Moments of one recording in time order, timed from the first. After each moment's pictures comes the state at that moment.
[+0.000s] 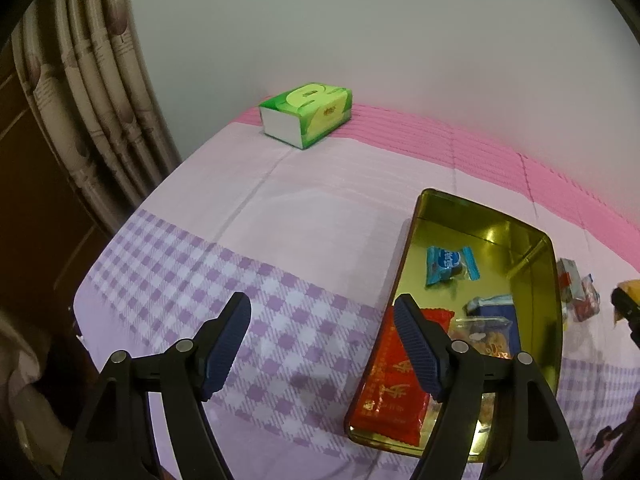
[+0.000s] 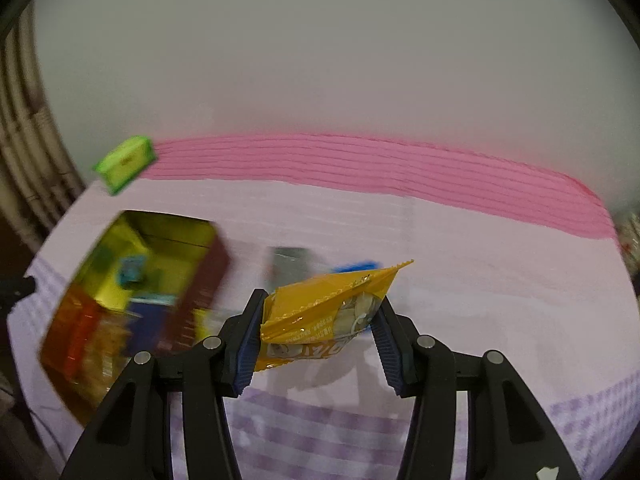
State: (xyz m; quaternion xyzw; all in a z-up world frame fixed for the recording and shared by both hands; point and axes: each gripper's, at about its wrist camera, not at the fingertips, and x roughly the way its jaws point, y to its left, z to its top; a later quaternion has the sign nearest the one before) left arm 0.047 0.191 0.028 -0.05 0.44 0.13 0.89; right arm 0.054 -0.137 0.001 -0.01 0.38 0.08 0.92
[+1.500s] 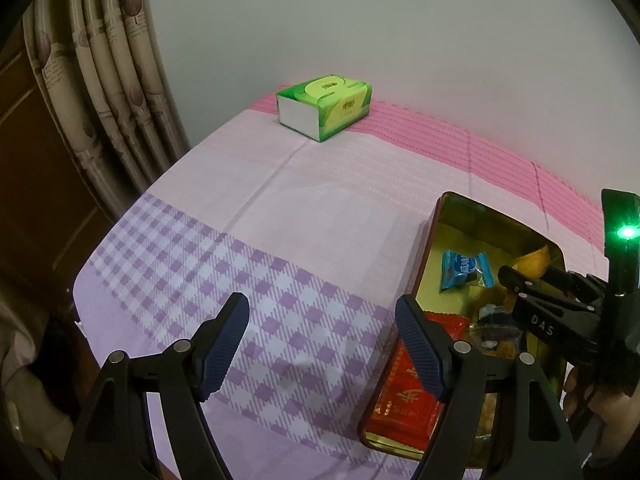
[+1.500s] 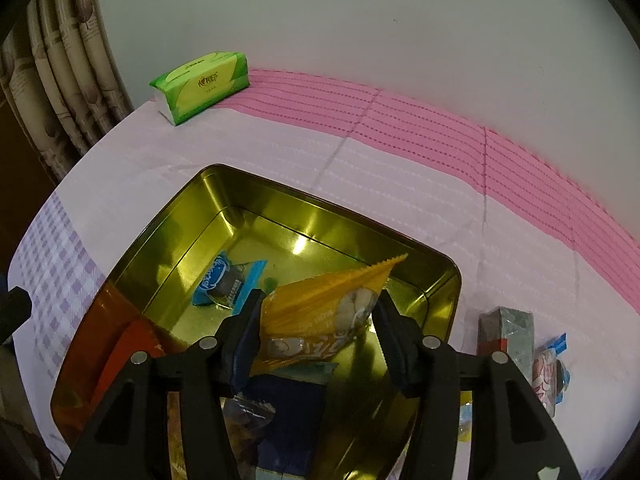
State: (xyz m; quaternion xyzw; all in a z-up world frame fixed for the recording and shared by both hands) left arm 0.047 0.207 0.021 -0.08 0.45 0.14 0.88; right arm 0.117 0.009 -0.042 -0.10 0.44 0.16 0.88
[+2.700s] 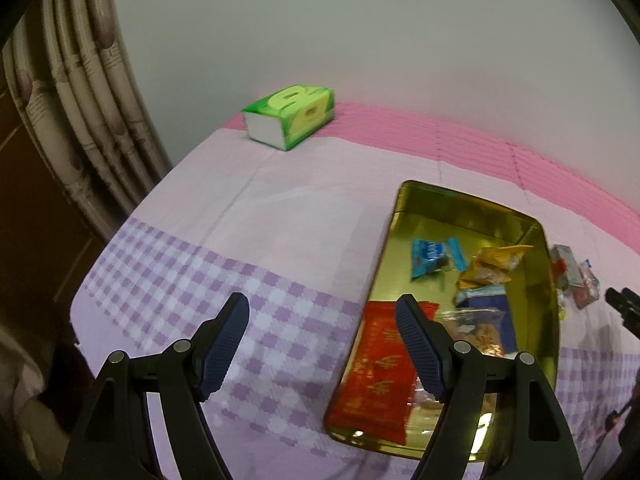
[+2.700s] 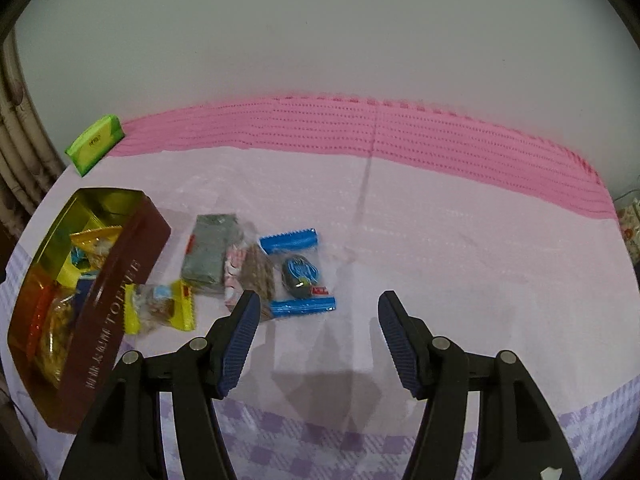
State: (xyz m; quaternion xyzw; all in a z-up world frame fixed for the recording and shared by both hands) left arm 0.044 0.171 0.024 -0.03 0.44 0.11 0.89; right arm 0.079 -0.205 -0.043 0.00 0.42 0.04 0.90
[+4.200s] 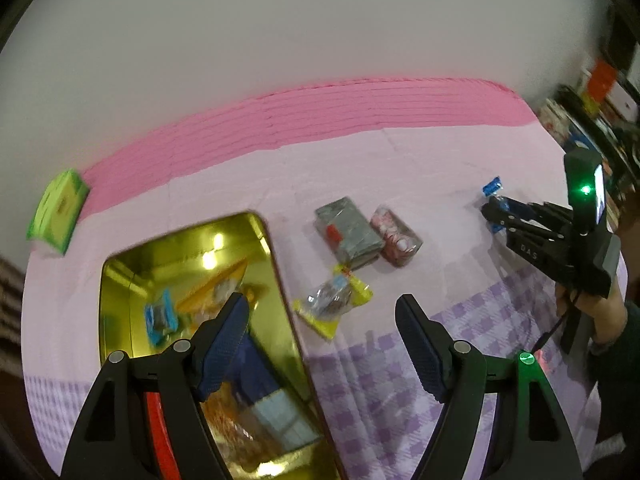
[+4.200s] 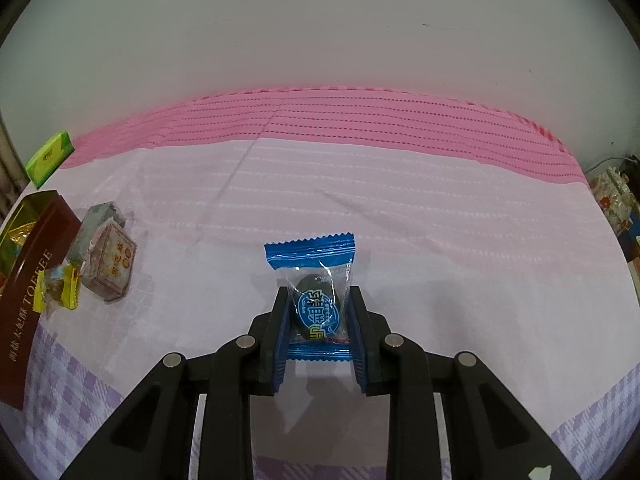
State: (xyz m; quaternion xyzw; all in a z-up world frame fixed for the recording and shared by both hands) left arm 0.107 -0.033 0.025 0.12 0.49 -0.20 0.84; right arm 0.073 -0.295 -0.076 0.01 0.40 -0.01 0.92
